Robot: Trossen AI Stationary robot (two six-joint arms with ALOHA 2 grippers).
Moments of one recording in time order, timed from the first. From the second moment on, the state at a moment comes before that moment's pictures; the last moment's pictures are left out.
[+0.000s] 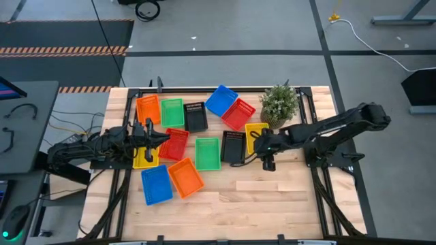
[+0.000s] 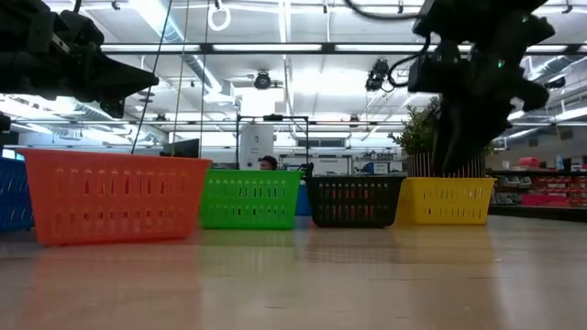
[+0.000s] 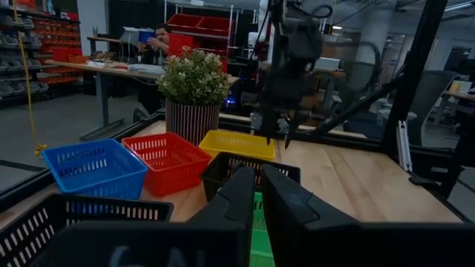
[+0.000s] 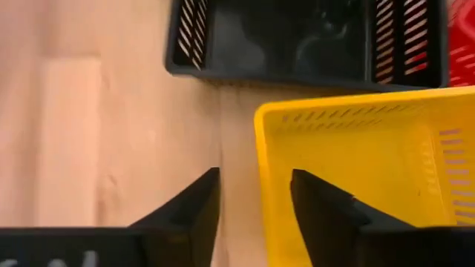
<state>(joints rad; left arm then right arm) 0.11 0.01 0.01 0.06 -0.05 -0.12 0.10 1.31 0.71 -0.50 0.12 0.13</state>
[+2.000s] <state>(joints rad) 0.11 0.01 0.01 0.06 -0.05 -0.12 0.86 1.38 0.73 -1.01 0.13 1.11</state>
